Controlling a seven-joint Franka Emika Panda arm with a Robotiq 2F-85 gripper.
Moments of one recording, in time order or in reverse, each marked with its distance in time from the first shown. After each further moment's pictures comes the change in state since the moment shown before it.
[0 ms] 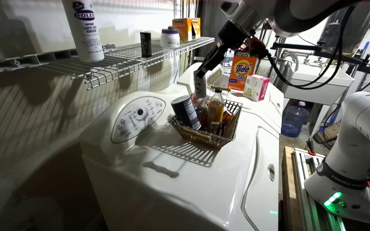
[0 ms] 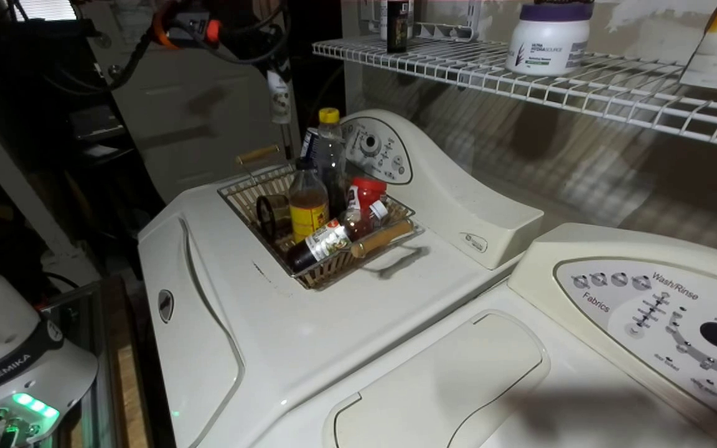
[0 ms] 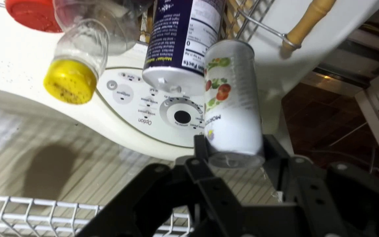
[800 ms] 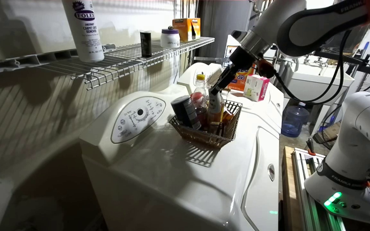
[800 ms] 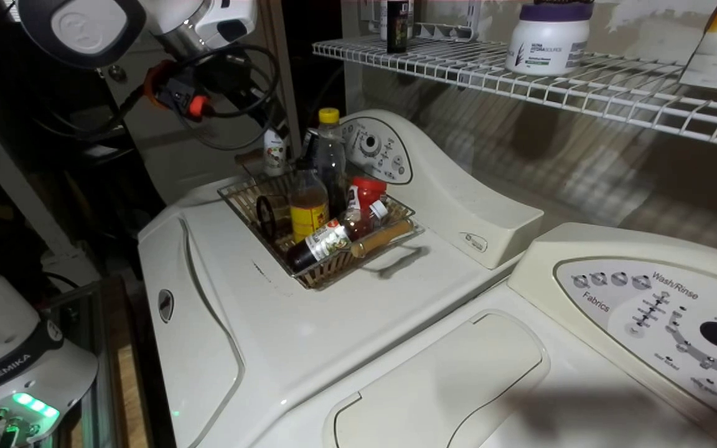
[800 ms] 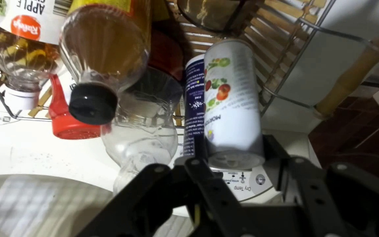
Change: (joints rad) arm -0.016 -0.073 -0.107 -0.206 0.005 0.070 0.026
